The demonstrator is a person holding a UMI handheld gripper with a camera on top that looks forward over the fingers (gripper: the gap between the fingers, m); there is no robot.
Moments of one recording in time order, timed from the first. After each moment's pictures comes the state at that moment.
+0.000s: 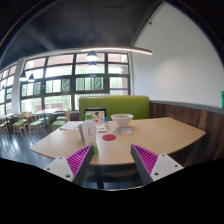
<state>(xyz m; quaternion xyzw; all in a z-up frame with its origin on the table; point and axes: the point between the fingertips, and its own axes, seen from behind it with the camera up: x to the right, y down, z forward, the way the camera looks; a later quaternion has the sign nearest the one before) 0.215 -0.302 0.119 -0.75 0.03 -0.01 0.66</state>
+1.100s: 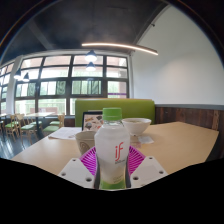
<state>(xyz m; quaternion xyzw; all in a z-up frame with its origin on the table) 0.135 -0.074 0.082 -0.73 0.05 -0.04 0.68</state>
